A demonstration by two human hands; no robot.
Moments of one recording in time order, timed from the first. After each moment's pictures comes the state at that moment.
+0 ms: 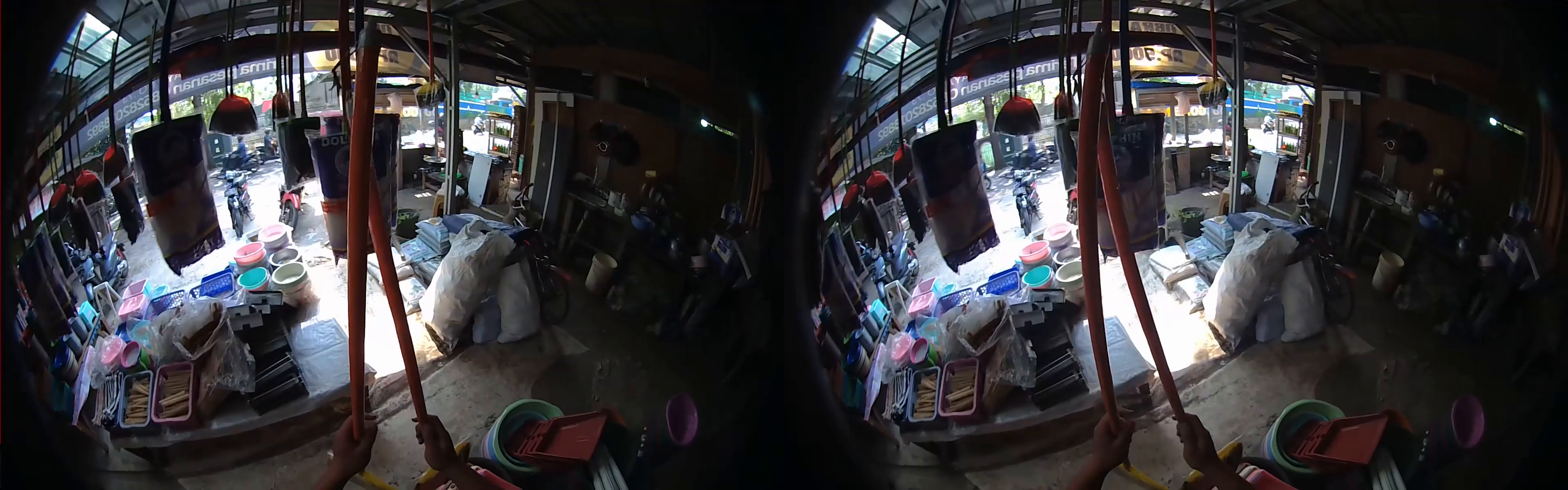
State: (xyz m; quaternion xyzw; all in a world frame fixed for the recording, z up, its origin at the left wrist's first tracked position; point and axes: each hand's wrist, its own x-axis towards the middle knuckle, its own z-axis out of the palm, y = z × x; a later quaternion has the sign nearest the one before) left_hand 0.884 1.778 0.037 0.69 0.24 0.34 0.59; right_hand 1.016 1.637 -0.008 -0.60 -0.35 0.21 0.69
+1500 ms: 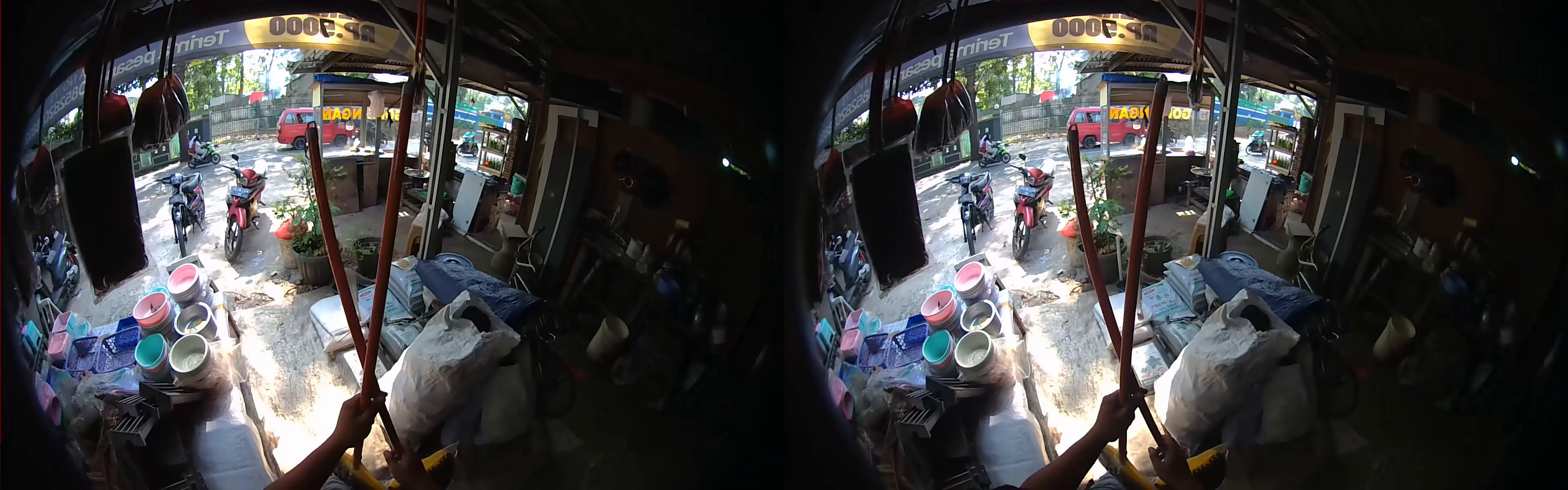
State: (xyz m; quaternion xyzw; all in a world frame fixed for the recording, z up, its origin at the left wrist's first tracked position) left_hand 1.645 2.130 0.020 0.69 0.18 0.21 0.67; right_hand 1.678 1.963 -0.122 -0.77 -0.34 0.04 0.54
